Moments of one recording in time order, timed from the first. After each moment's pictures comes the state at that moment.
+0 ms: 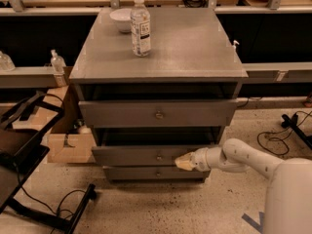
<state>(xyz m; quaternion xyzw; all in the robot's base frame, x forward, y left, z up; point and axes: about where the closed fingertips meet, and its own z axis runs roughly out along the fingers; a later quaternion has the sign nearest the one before) 0.630 -0.118 0.396 -0.40 0.79 0.33 0.32</state>
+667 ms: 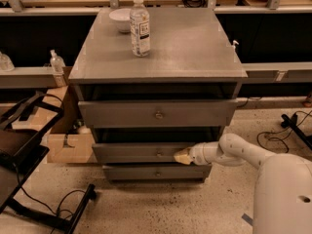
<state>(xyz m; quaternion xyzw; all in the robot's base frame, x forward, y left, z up) 0.660 -0.120 0.392 -0.39 0.80 0.32 0.32</state>
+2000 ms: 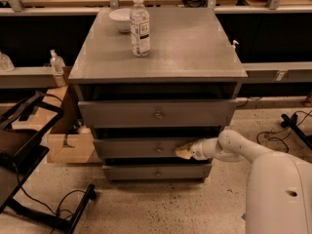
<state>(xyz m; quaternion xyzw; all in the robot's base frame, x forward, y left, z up) 0.692 -0.128 0.388 -0.36 0.82 0.30 0.33</state>
